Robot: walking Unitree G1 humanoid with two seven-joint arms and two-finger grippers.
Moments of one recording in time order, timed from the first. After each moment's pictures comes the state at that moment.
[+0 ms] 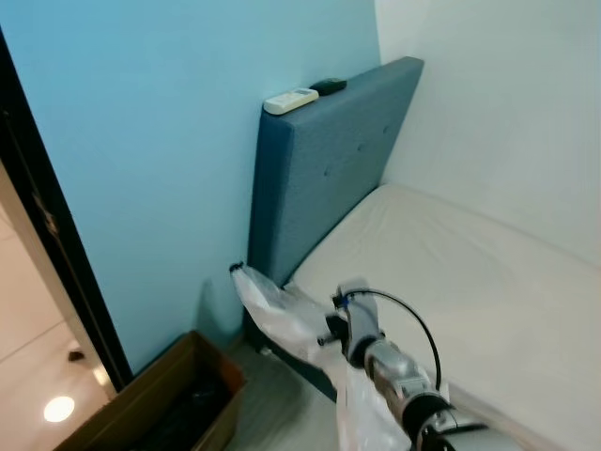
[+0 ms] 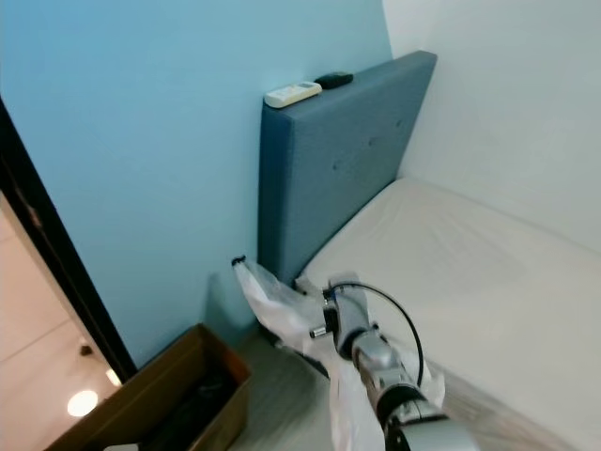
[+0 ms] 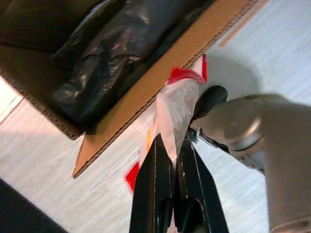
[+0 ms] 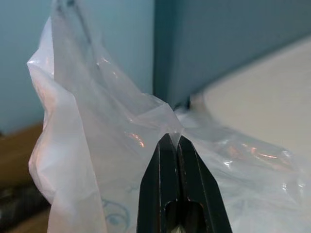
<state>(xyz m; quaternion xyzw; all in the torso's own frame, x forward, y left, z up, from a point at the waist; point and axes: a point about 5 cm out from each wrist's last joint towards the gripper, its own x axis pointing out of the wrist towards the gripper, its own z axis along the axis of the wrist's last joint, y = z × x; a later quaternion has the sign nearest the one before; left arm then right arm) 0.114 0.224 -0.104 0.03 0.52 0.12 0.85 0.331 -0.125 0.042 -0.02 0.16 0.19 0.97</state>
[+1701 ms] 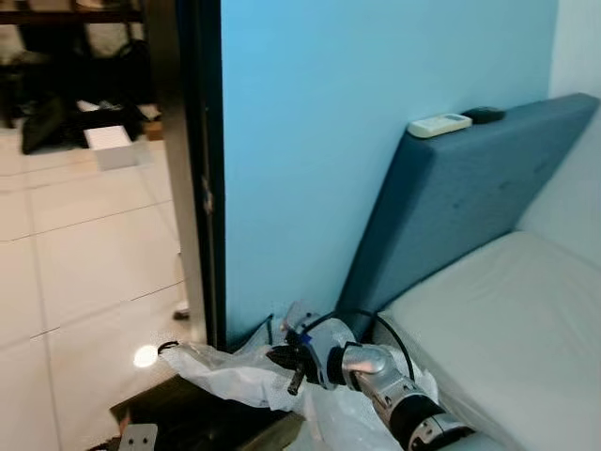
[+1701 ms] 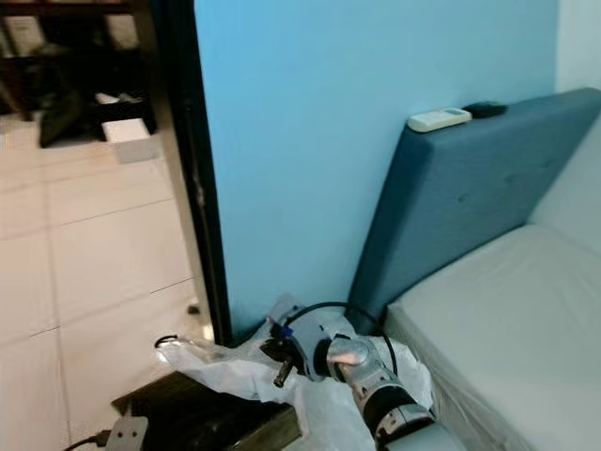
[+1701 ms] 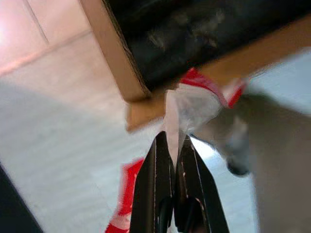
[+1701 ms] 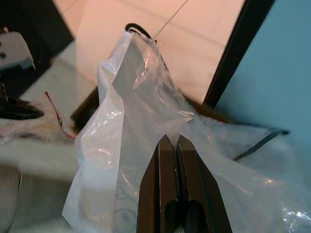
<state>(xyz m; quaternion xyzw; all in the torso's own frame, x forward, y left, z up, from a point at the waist) 0.133 0.222 -0.097 0.03 0.49 0.08 0.87 0.287 -0.076 0.017 -0.12 0.20 0.51 0.83</state>
